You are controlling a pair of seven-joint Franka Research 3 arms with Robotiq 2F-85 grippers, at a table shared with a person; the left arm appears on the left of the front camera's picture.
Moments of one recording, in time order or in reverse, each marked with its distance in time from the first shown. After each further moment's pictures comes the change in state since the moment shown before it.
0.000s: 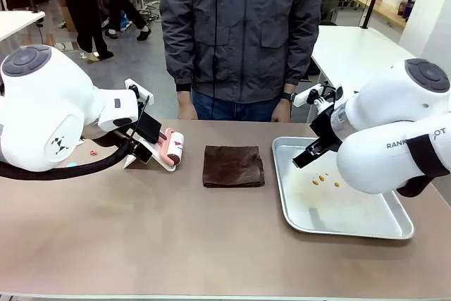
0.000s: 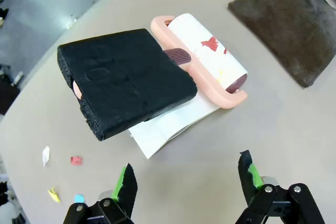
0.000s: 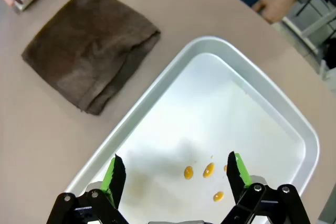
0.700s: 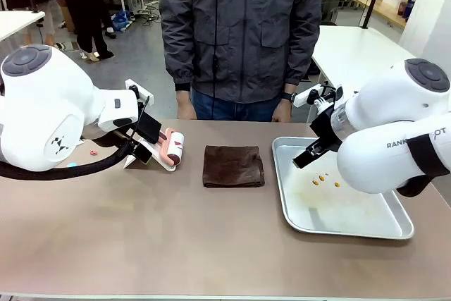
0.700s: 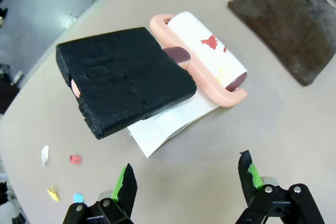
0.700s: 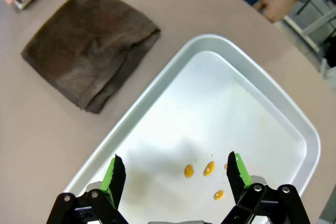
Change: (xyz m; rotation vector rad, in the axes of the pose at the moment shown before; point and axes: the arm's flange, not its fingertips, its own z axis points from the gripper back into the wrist) left arm -0.001 0.000 0.000 -0.003 0.012 -0.005; right arm 0.000 -0.001 0.000 0.004 0.011 -0.005
